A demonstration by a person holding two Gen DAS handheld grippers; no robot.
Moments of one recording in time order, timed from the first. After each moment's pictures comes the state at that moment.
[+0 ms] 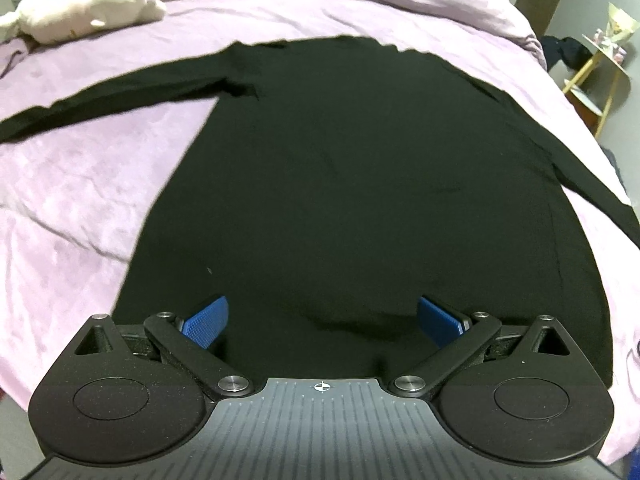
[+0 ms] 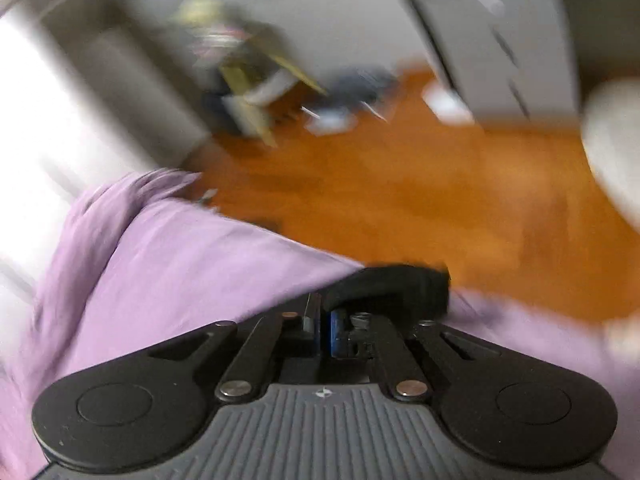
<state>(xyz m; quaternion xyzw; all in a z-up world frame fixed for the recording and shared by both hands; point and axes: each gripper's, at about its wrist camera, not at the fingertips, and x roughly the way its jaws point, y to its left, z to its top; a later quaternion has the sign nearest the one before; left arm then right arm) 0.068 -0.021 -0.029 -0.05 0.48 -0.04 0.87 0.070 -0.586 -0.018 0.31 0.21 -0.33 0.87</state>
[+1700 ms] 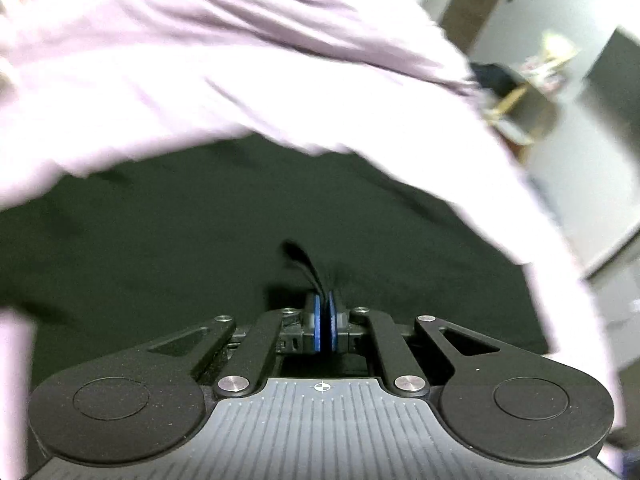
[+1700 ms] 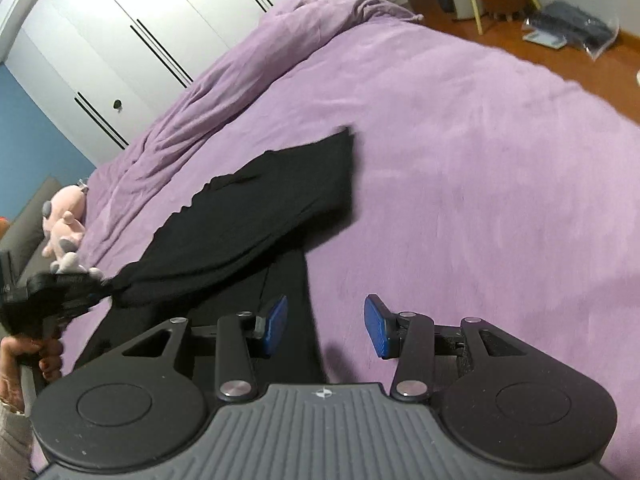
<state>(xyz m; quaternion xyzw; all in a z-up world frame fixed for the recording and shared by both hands) 0.302 -0.067 -0.030 -0.06 0.43 -0.16 0.89 0.094 -0.445 -0.049 0.31 0.36 -0.04 0.88</state>
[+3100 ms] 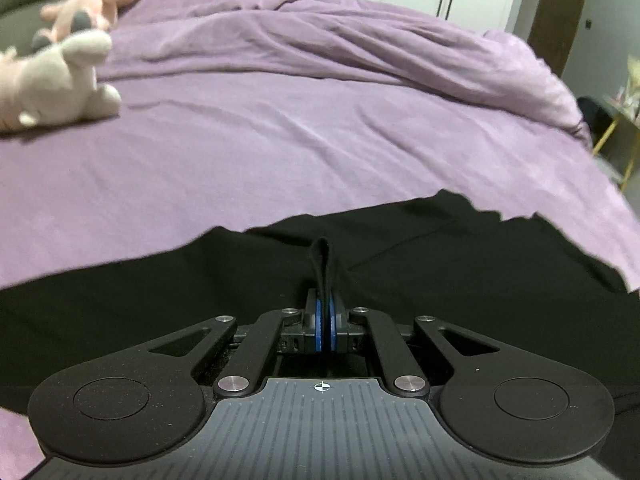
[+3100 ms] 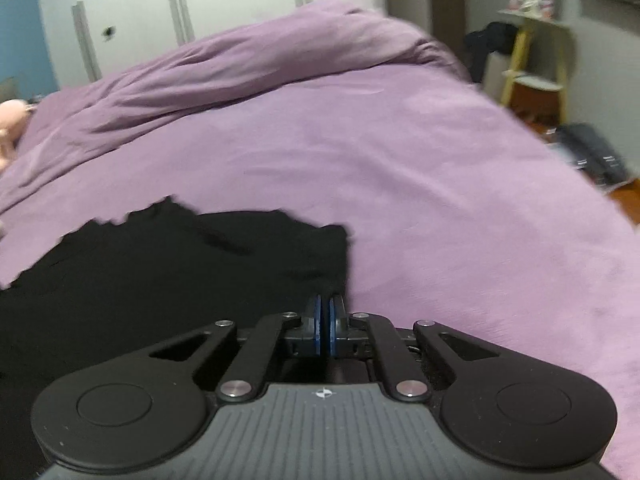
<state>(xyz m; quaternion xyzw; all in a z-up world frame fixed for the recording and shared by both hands) 0.366 0.023 -0.064 -0.07 0.40 -0.05 0.91 0.289 -0.399 -0.065 0.11 0.37 -0.12 0.92</state>
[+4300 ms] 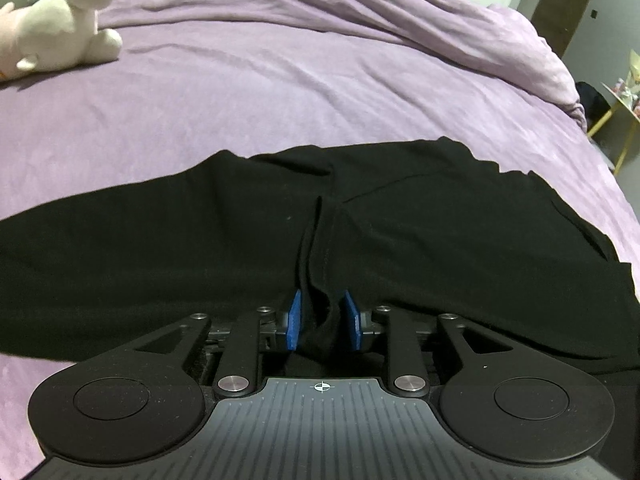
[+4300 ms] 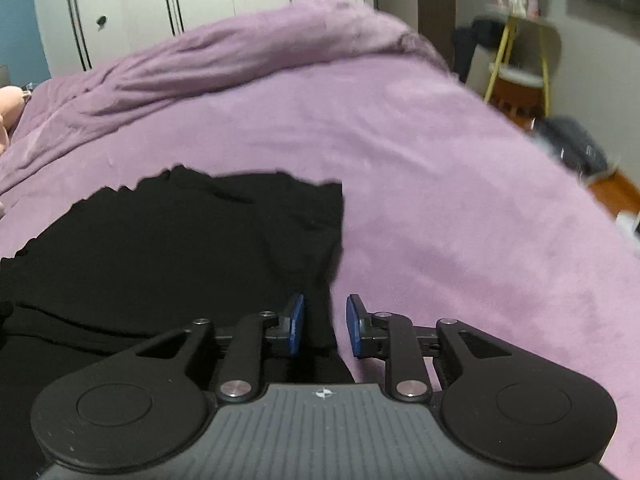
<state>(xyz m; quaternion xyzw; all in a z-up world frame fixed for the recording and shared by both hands) 0.344 0.032 -0.083 -0.08 0.45 -0.06 0.89 0.232 -0.357 -0.047 0.08 0.36 -0.11 0.92</state>
